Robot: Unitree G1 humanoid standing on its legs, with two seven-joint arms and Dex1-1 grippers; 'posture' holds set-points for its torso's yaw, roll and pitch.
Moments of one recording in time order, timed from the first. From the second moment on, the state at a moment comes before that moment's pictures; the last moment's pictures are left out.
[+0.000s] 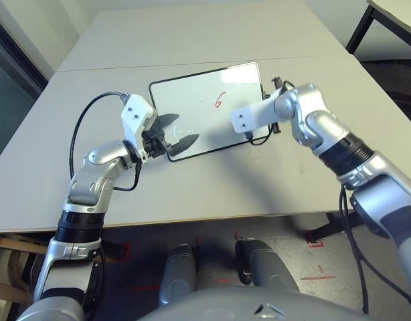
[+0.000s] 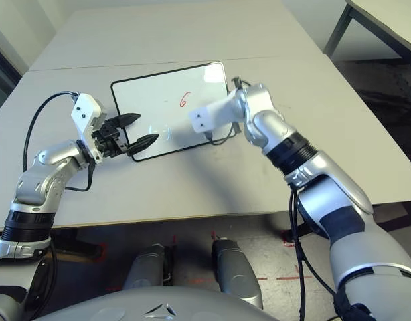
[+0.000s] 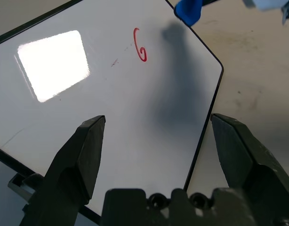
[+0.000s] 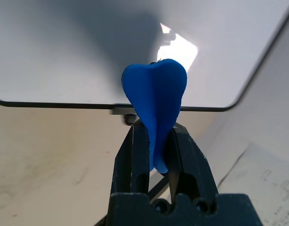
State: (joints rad) left arm -0.36 0.55 0.02 -0.06 -0.37 0.41 -0.77; right arm -1.11 -0.46 0.61 0.36 -0.91 0.32 1.04
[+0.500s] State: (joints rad) left arm -0.38 0.57 0.04 -0.06 -0.35 0.40 -0.75; right arm -1.31 -0.29 0.65 0.76 -0.89 0.14 0.87
